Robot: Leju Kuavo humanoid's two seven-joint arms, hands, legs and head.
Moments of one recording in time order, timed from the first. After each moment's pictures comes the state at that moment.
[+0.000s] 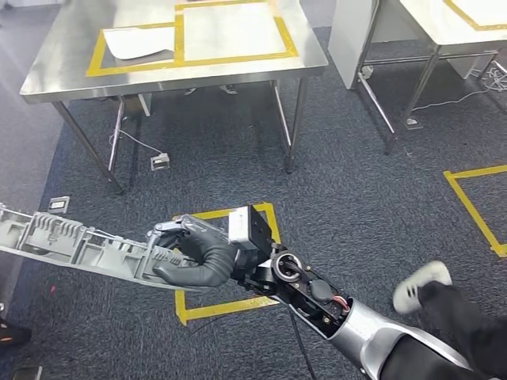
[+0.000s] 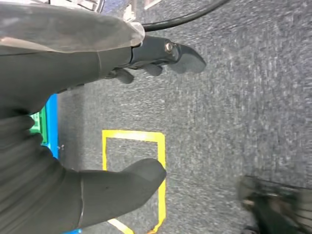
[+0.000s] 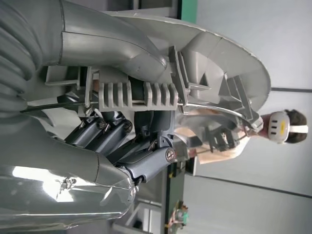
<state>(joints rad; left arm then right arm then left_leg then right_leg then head) -0.16 0.03 1.52 -0.13 -1.53 0.07 0.07 -0.45 0.09 0.80 -1.44 -0.52 0.37 -0.44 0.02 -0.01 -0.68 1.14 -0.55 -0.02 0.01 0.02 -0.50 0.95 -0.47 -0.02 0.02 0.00</state>
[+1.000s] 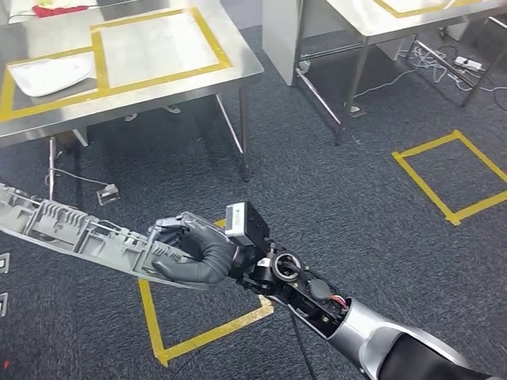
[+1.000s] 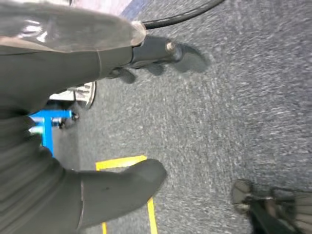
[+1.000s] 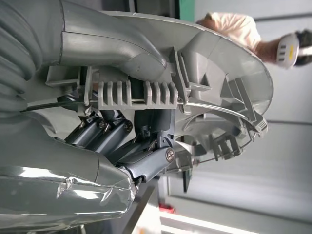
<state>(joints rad) -0.16 0.03 1.53 -0.13 -1.53 0.07 0.07 -0.45 0.09 0.80 -1.42 -0.54 0.33 -0.42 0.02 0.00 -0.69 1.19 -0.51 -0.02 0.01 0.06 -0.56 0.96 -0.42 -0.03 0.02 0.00</state>
